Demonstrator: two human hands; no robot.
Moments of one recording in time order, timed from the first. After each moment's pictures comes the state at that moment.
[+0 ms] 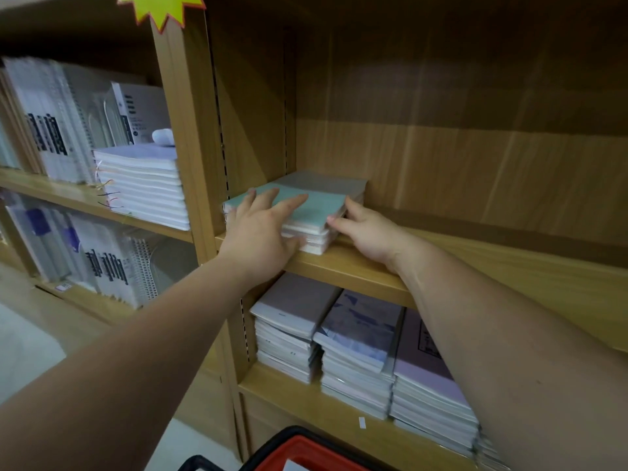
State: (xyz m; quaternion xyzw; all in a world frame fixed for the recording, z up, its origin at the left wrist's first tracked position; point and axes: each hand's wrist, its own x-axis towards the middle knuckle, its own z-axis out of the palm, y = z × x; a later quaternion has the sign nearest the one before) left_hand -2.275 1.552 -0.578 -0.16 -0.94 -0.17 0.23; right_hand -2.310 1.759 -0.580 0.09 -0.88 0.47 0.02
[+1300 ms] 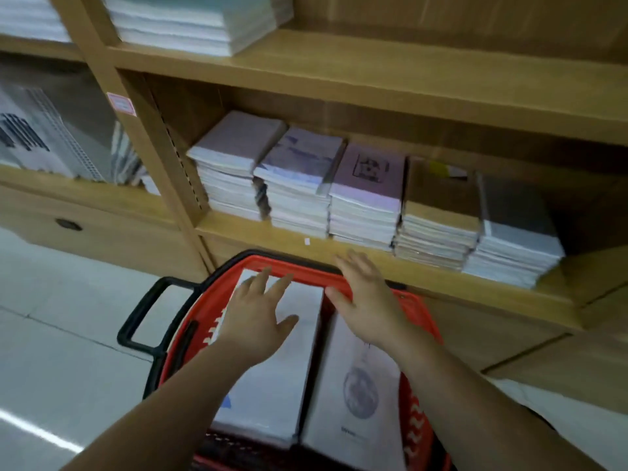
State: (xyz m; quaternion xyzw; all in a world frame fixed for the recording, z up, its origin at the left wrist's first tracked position) left_hand -2.051 1.599 -0.859 -0.20 -0.97 -0.14 -0.06; right_hand -2.017 1.815 -0.827 0.00 -0.95 0.31 -0.03
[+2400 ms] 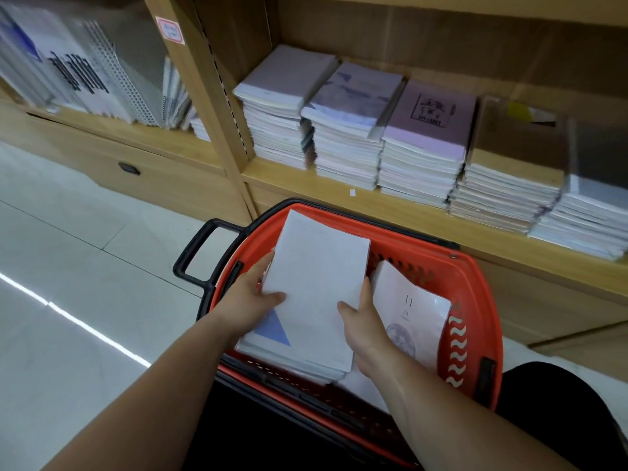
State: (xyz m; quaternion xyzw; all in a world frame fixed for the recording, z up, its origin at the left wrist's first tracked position) left_hand -2.004 1.529 -0.877 0.08 -0.80 -0.55 -0.23; right_hand -1.962 1.729 -0.932 -0.26 -0.69 0.66 -0.15
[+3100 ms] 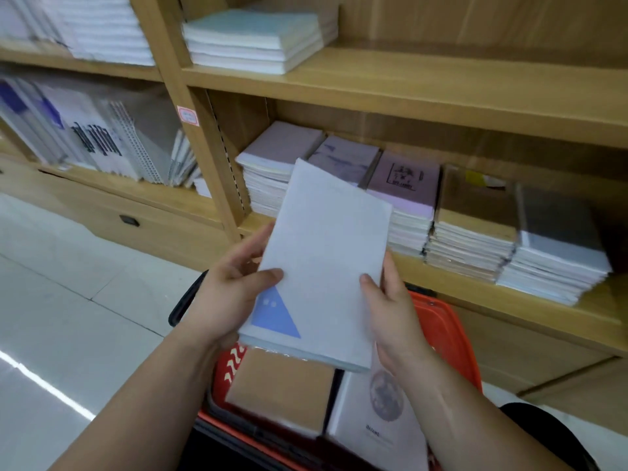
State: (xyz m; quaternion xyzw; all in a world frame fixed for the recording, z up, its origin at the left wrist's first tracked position) left_hand -2.013 1.555 -0.746 -0.04 -0.67 -0.74 -0.09; right_hand -1.991 1.769 -0.810 -0.13 -0.66 0.74 0.07
